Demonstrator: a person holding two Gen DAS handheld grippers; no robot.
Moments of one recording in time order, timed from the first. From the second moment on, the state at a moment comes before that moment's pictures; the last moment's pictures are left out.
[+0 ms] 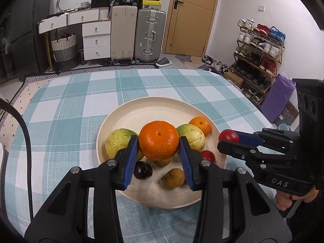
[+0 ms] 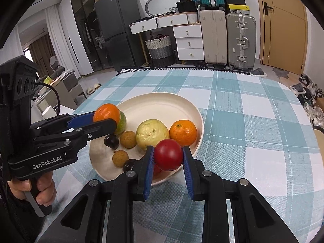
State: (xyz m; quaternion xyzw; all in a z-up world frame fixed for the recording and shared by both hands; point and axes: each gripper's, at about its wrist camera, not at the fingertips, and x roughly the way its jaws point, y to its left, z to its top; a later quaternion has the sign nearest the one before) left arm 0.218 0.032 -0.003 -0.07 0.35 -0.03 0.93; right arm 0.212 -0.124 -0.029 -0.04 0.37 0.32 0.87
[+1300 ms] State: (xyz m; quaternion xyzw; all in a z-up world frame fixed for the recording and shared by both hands) left arm 0.239 0.034 -0.001 -0.05 0.33 -0.03 0.94; right arm 0.206 -0.133 -0.031 -0.05 0.36 0.32 0.87
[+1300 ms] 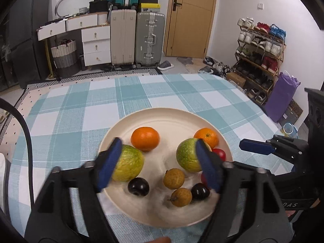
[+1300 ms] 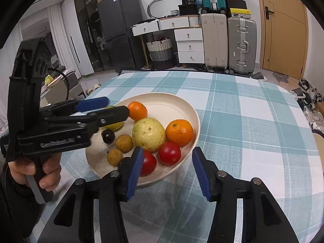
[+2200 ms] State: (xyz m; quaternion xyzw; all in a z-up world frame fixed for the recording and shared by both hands) left arm 0.106 0.034 0.015 -0.06 0.25 0.01 0.97; right arm 0.149 -0.156 -0.012 -0.04 0.28 0.33 0.90
